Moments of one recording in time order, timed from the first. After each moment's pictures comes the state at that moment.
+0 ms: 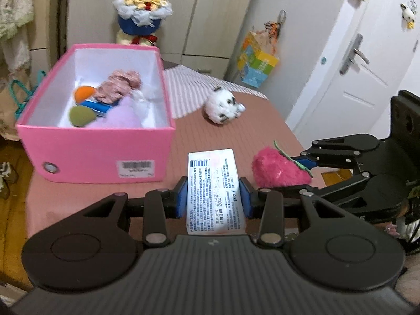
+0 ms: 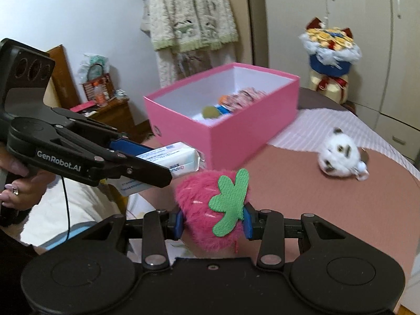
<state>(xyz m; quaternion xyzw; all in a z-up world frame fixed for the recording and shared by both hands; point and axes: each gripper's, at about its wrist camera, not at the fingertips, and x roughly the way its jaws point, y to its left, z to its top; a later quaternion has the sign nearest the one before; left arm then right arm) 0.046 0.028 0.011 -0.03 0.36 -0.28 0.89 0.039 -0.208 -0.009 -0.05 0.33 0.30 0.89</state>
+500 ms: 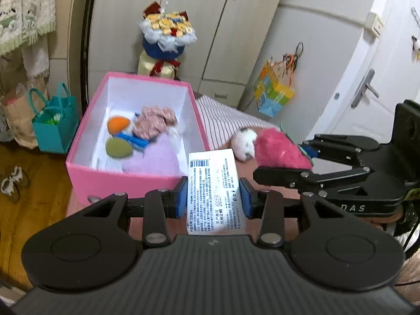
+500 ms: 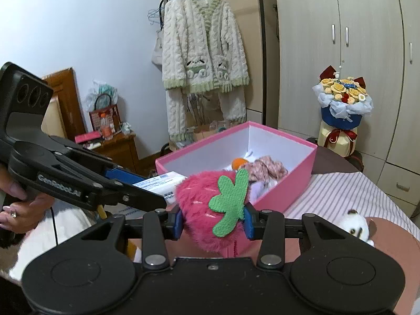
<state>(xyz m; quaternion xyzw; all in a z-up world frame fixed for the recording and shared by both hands) 0.072 0.083 0.059 -0.06 0.33 -0.25 0.91 0.072 -0.166 0.045 -0.05 0.25 0.31 0.92</state>
